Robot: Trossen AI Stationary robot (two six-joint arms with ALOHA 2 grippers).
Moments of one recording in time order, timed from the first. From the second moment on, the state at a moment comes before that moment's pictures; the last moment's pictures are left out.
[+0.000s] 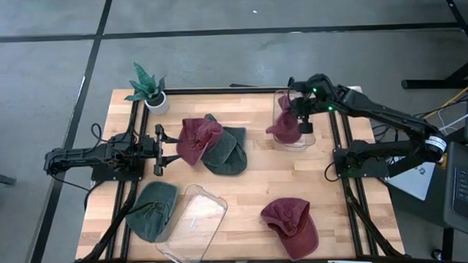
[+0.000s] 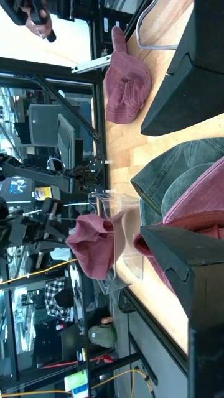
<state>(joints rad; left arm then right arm) 0.07 0.00 0.01 0.03 -0.01 0.07 -0.65 1.06 0.83 -0.51 -0.20 -0.75</state>
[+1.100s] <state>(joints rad) 0.07 0.00 0.01 0.03 -0.01 0.07 -0.70 0.97 0.76 -0.36 -0.06 -1.36</state>
